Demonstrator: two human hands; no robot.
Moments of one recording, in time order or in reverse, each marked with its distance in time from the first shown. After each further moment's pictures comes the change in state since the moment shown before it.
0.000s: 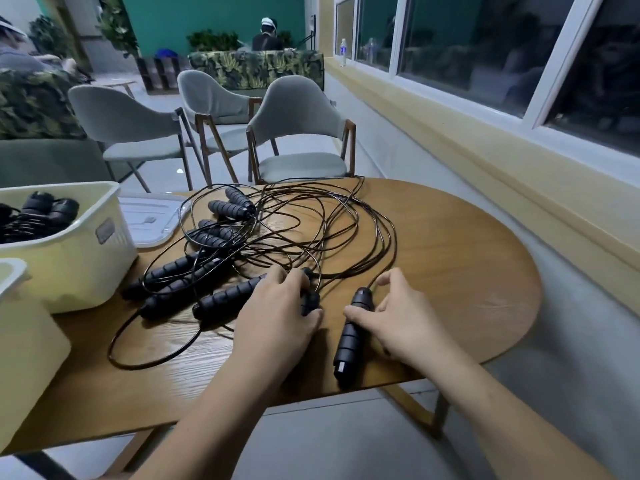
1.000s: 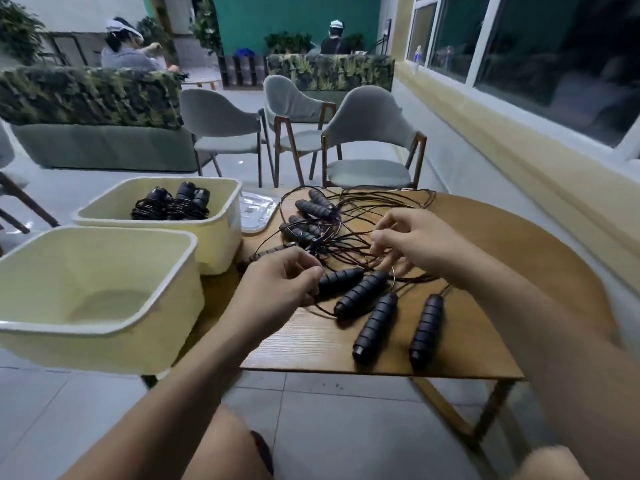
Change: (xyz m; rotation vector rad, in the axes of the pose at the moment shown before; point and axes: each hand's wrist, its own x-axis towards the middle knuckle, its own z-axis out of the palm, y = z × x) left_hand -0.042 -0.064 -0.141 -0.620 -0.031 -0.214; right_hand 0.005 -0.151 -0.030 0.207 -0.272 -0.363
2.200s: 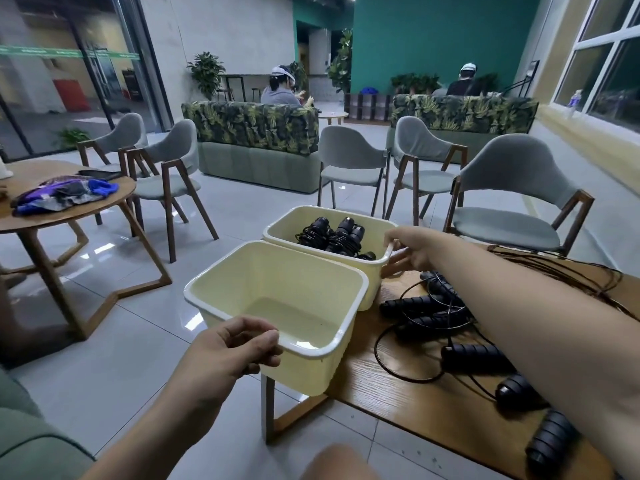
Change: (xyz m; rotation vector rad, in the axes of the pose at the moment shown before) left_hand -0.123 -0.103 -0.215 -0.459 0.435 -0.348; right_hand 0.231 -0.118 0.199 0.328 -0.403 0.432
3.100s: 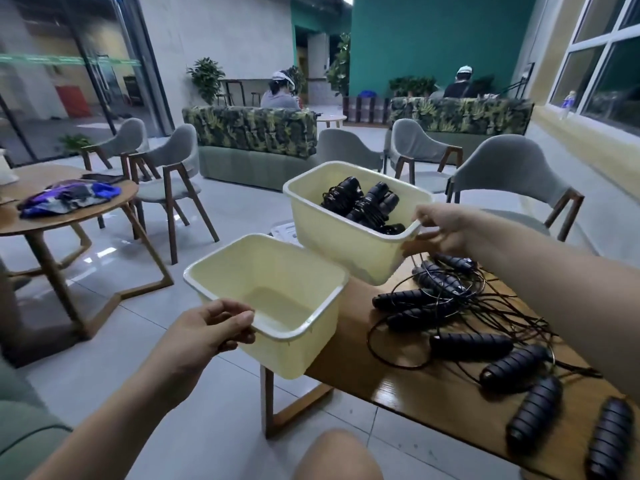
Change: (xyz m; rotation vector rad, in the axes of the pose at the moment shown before) left_hand 0.010 0.005 -0.028 0.061 0.019 0.012; right_hand -0.114 -0.009 -0.025 0.181 0.110 -0.117
